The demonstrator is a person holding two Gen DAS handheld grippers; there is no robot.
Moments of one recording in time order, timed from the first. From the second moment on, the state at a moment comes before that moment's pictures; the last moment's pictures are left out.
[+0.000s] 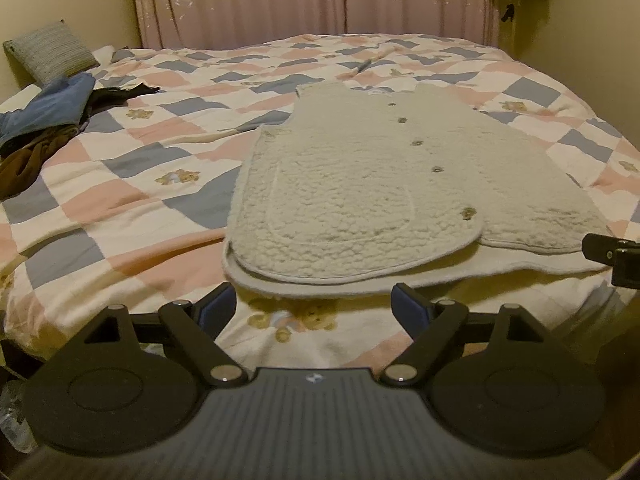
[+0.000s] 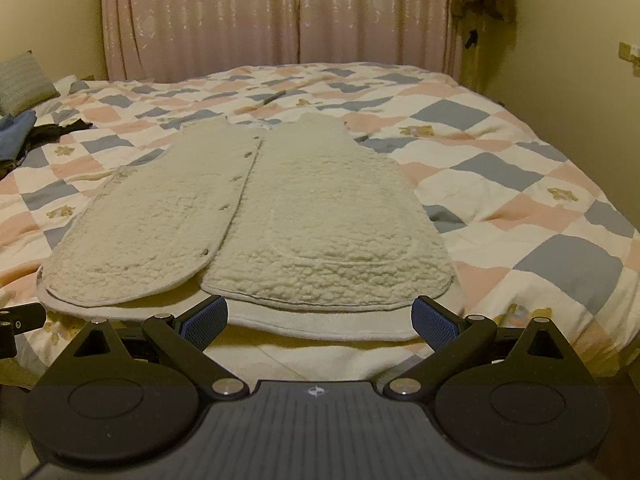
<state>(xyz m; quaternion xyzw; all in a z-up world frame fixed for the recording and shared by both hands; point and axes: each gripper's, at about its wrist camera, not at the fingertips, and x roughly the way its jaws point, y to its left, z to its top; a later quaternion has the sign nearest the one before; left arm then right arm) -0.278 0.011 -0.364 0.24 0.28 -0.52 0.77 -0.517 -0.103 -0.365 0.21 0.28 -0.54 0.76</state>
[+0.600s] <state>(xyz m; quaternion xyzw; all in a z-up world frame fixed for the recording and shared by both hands) -0.262 -0.063 -0.375 0.27 0.28 -0.56 0.73 -0.562 -0.193 -0.372 0.23 0.26 -0.54 0.77</state>
